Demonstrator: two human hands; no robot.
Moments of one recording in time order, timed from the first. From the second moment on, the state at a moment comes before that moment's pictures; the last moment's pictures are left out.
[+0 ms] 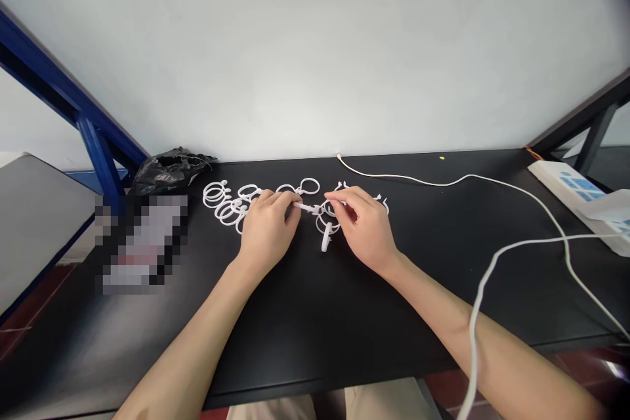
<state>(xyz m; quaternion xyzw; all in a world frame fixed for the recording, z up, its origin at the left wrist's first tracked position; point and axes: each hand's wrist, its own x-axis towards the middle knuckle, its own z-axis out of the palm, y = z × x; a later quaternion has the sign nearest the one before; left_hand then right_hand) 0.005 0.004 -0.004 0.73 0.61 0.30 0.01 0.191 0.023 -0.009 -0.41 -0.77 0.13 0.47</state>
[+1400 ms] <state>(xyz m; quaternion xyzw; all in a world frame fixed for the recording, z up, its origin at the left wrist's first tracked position) 0.008 -0.009 0.012 0.70 0.51 0.39 0.30 0.187 0.020 -0.009 -0.40 -0.78 0.15 0.45</state>
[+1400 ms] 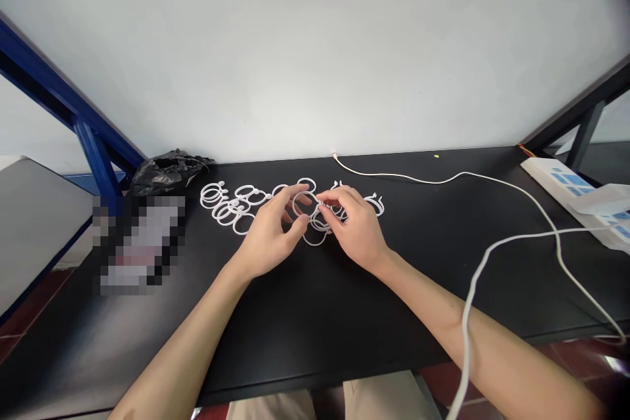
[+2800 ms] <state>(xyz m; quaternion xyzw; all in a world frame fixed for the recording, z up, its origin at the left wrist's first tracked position) 0.024 -0.009 -0.014 0.75 0.59 0.30 -0.01 0.200 0.026 -0.005 -0.38 -0.82 0.19 0.37</state>
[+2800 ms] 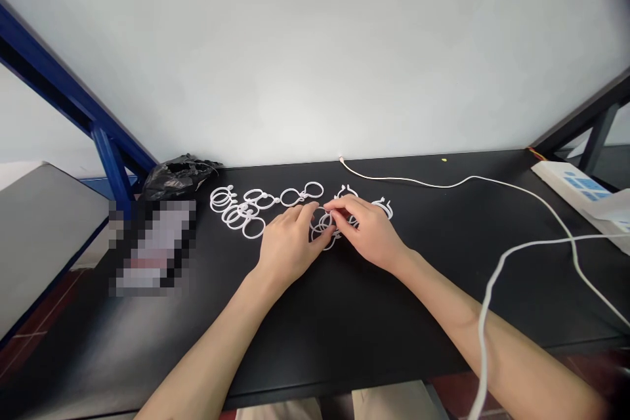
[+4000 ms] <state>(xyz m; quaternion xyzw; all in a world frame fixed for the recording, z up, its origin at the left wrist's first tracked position) -0.003 0.004 -0.001 0.76 0.56 0.32 0.08 0.202 0.024 0.006 -0.34 -0.91 0.03 0.24</state>
